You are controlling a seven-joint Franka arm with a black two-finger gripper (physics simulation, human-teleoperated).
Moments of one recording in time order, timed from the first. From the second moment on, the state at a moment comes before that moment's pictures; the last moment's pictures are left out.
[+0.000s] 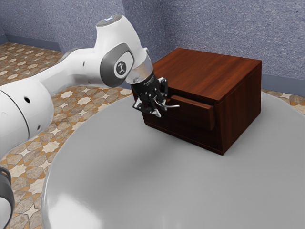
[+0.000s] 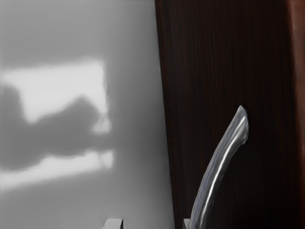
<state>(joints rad) -0.02 0.37 0.12 -1.32 -0.13 1.96 -1.30</state>
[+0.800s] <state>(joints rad) -0.02 0.29 0.12 -1.45 -0.14 2.02 -1.28</state>
